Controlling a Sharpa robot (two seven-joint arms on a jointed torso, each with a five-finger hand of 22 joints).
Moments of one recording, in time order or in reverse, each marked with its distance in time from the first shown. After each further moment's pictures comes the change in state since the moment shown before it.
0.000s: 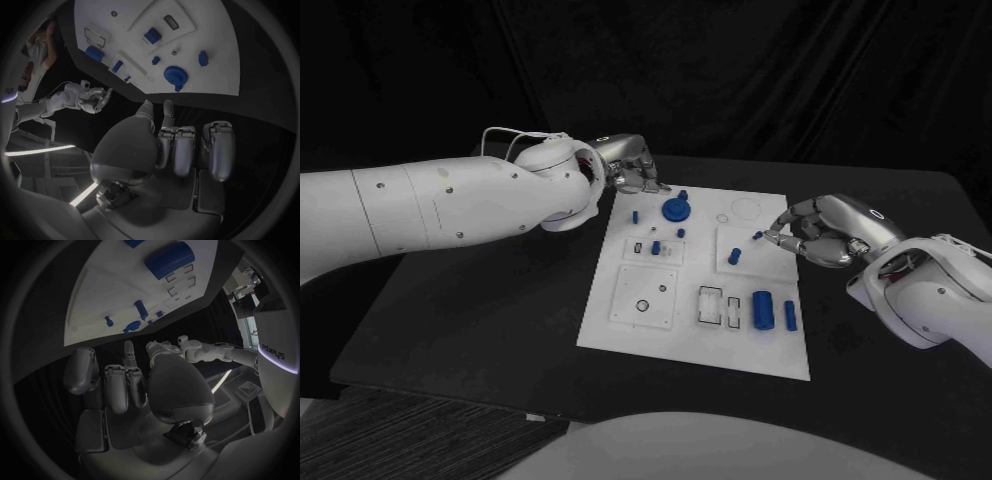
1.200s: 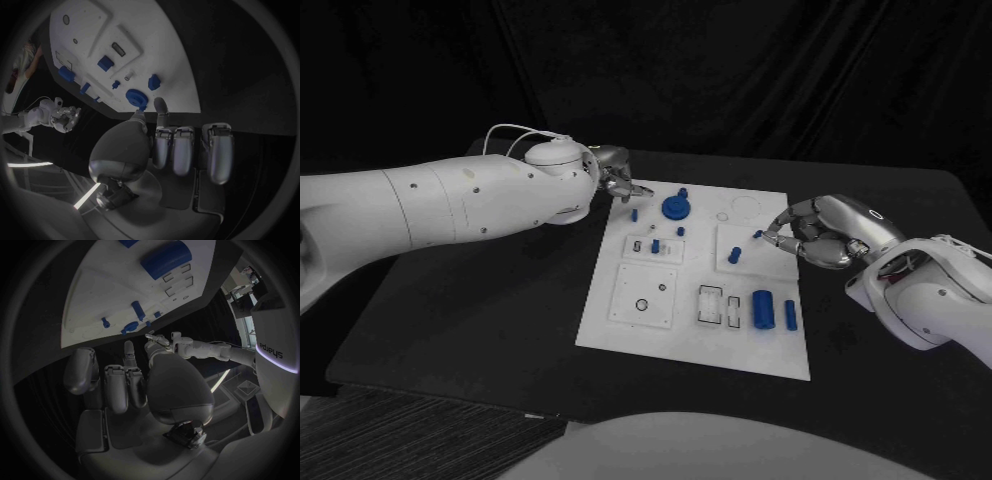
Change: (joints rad) left arm -0.030 0.087 0.000 -0.186 -0.064 0.167 -0.135; left_hand -0.220 0.025 -0.022 0.036 -0.034 0.173 -0.062 0.087 0.077 -0.001 -0.047 0.000 0.000 0.001 -0.035 0.000 0.000 0.000 0.012 -0.041 0.014 0.000; right arm 0.000 -0.010 0.000 0.017 0.000 -0.002 0.006; right_hand 0.012 -0.012 0.000 0.000 0.027 0.000 0.000 0.000 0.000 0.000 0.000 0.000 0.000 0.000 0.000 0.000 0.000 0.000 0.000 0.000 0.000 0.000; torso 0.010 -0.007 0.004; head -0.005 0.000
